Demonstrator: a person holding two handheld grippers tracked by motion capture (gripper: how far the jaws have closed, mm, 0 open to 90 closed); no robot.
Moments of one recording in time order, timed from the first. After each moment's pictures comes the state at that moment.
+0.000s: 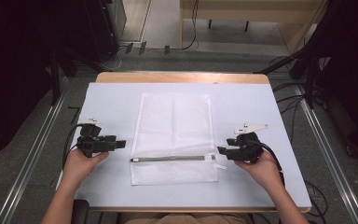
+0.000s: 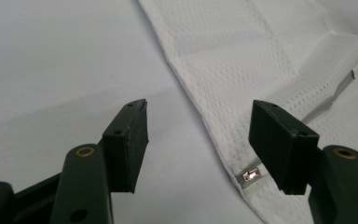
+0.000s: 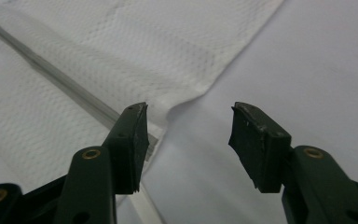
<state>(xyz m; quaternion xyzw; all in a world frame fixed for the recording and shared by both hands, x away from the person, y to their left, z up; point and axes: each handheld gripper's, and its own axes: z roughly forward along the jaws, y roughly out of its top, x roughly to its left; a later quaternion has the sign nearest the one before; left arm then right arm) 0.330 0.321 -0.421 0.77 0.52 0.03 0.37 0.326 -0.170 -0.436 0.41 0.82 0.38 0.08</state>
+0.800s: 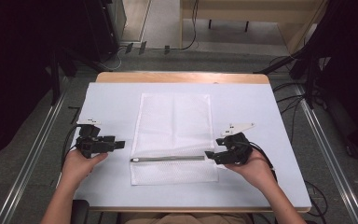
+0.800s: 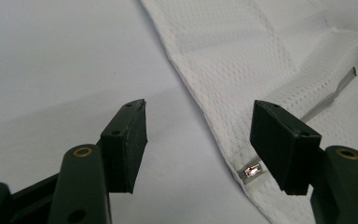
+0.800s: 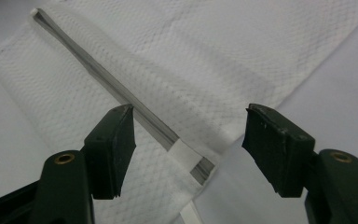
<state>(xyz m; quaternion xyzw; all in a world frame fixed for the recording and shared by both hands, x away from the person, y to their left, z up) 0.328 0.323 -0.420 0.77 0.52 0.03 0.37 0.317 -0.134 -0.417 0.36 0.85 0.37 0.07</state>
